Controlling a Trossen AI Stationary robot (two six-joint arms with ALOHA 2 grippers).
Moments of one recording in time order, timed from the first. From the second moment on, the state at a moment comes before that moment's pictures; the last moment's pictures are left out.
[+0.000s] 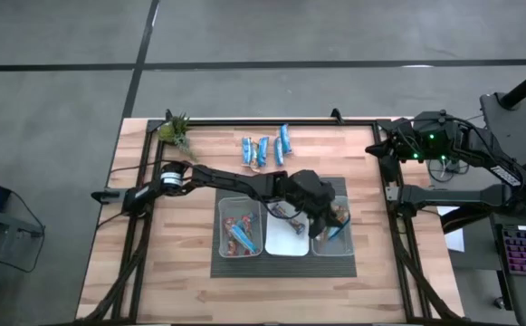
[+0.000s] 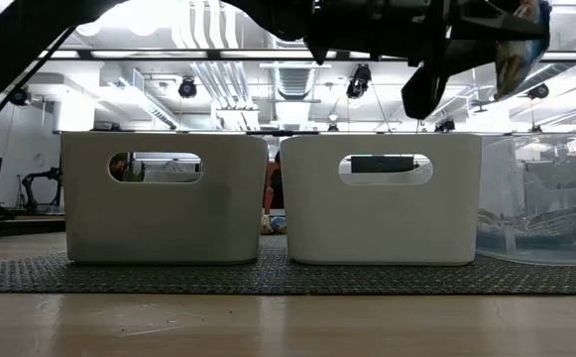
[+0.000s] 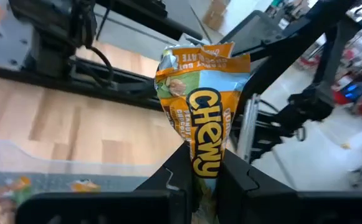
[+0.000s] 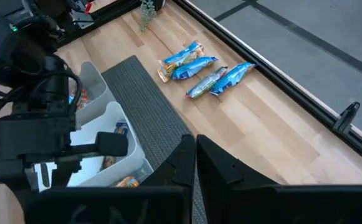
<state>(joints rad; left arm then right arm) -0.04 2.25 1.91 0.07 0.39 -0.40 -0.34 0.74 1.22 -1.13 0.03 0.29</state>
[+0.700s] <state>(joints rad) -0.03 2.25 1.84 0.02 0.26 -0.26 -0.34 0.74 1.22 -1.13 0.03 0.29</state>
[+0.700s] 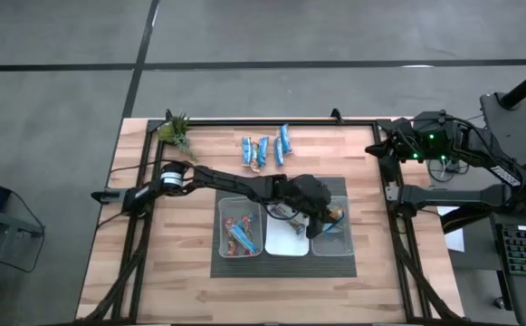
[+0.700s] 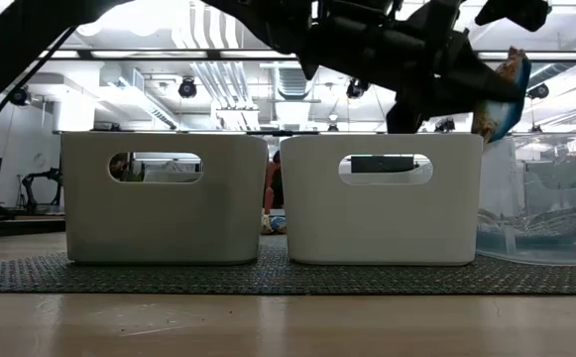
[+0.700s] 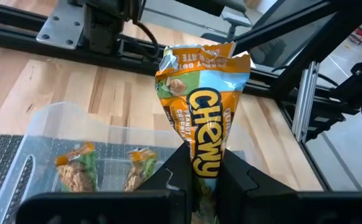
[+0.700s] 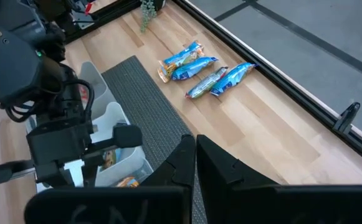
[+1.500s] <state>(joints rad) -0.03 2.25 1.84 -0.11 0.28 -0.26 -0.34 0.77 1.22 -1.12 0.06 0.29</state>
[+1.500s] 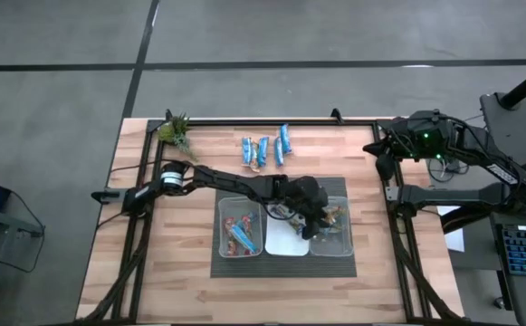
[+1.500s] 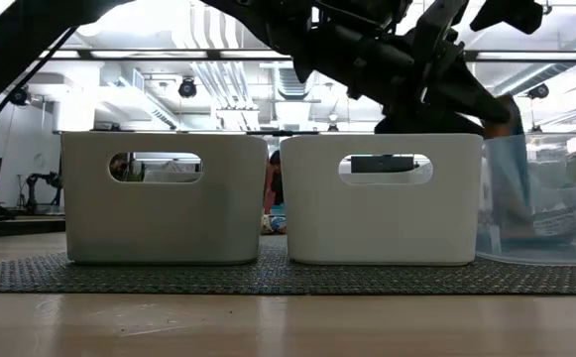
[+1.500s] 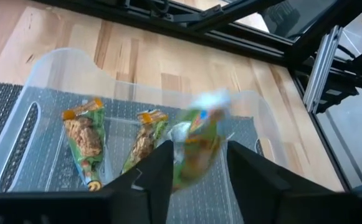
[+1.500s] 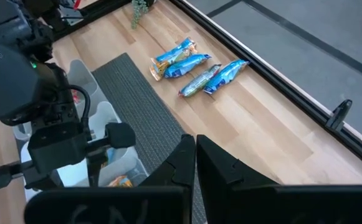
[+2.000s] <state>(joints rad) -0.03 2.25 1.84 -0.12 0.28 -0.26 -0.34 0.77 1.22 -1.12 0.06 0.29</state>
